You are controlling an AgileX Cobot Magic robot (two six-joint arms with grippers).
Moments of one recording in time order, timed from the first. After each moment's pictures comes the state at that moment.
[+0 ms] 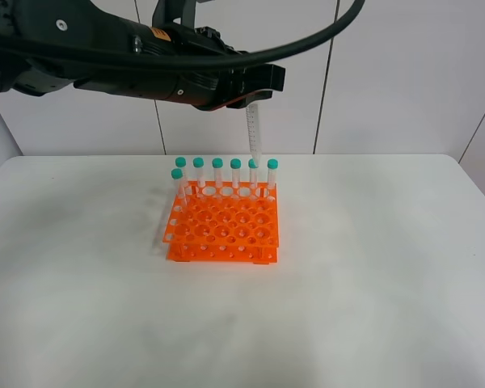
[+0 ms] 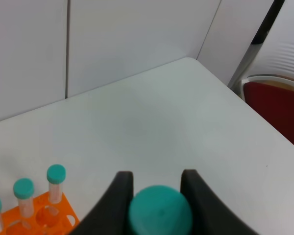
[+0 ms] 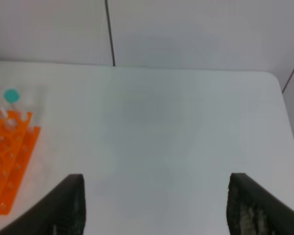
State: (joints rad) left arm -0.65 1.57 -1.30 -0.45 0.18 0.25; right arm -0.07 0.70 -0.97 0.04 0.87 -0.08
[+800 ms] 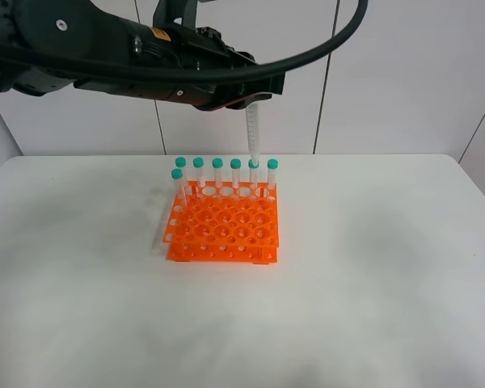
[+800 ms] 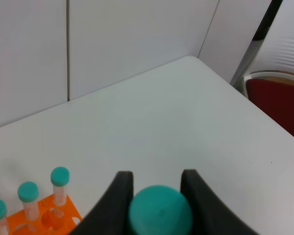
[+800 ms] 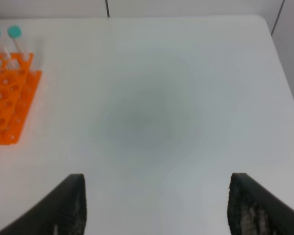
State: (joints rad) left arm -0.65 1.57 -1.30 -0.45 0.18 0.28; right arm -0.07 0.24 -0.74 0.00 1.11 0.01
